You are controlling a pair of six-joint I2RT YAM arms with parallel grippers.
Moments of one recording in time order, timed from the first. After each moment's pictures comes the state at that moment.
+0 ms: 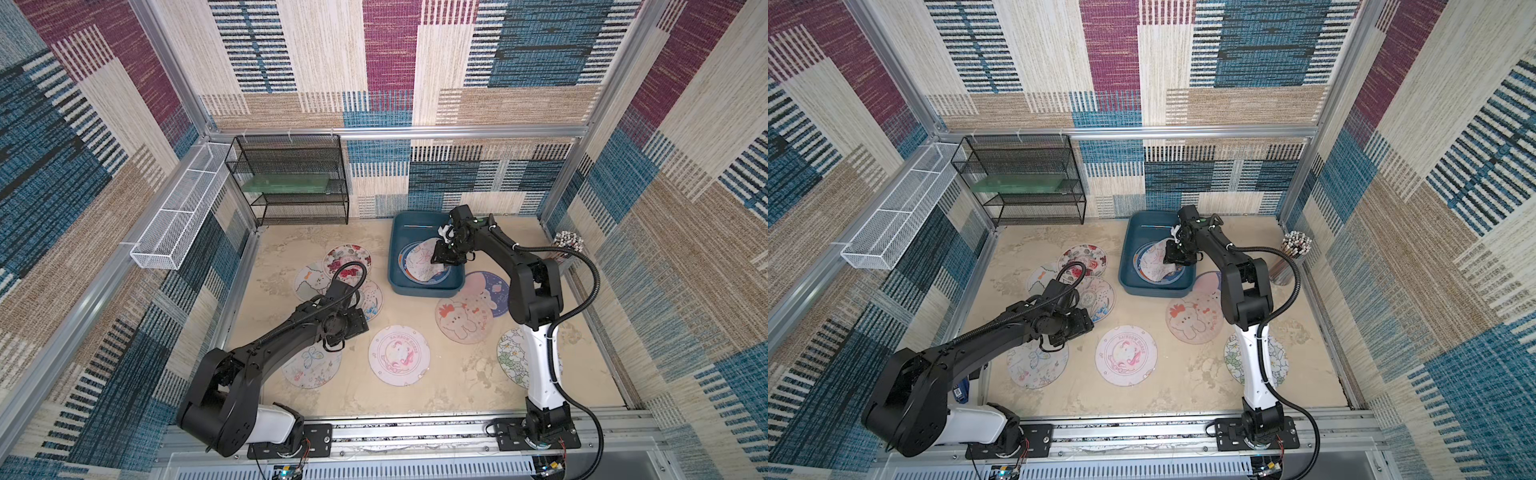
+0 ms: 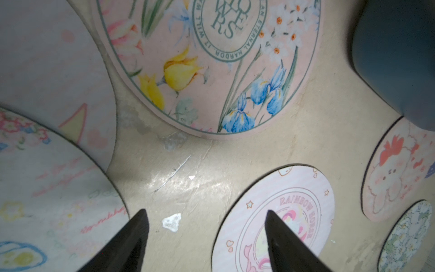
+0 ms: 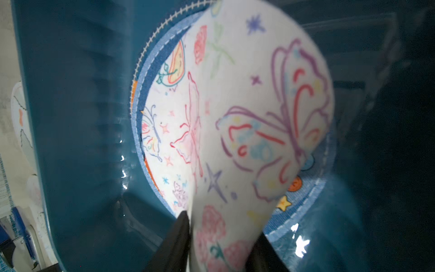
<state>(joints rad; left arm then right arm) -0.46 1.39 0.79 -0.55 0.09 -0.79 0.26 2.29 1.99 -0.90 -0.33 0.27</state>
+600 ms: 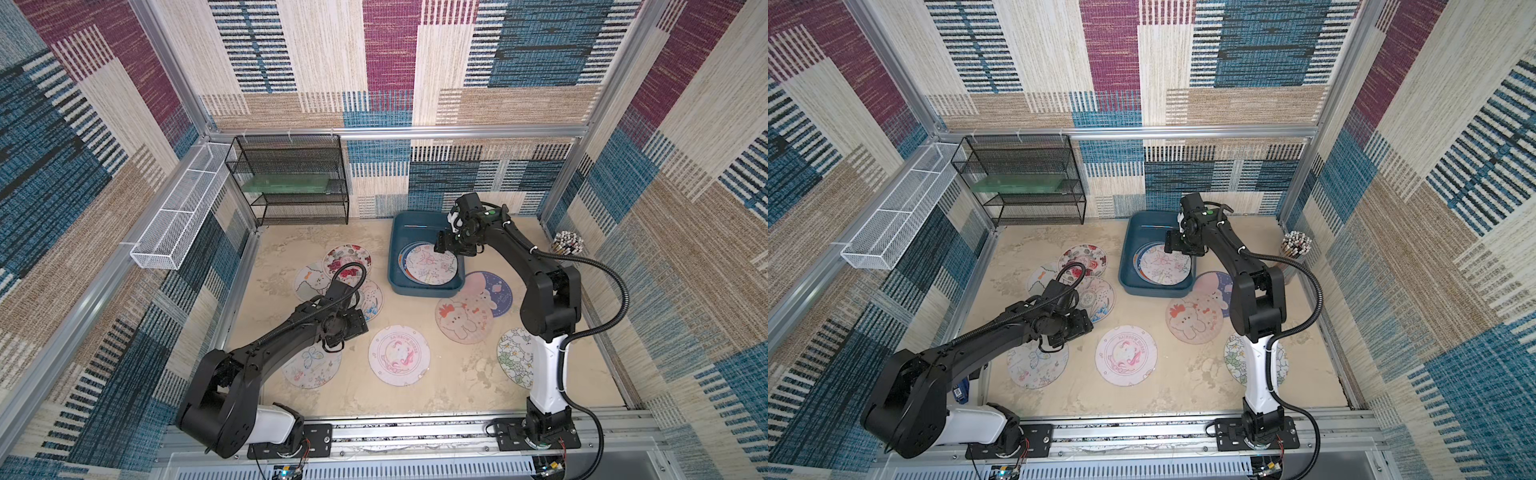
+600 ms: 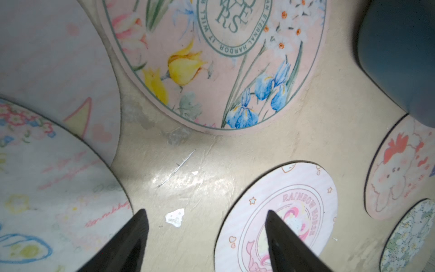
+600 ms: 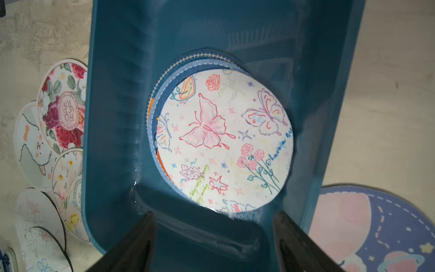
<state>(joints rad) -0.46 1.39 0.79 -0.57 0.09 -0.79 0.28 2.10 1.94 -0.94 -0.18 0.29</state>
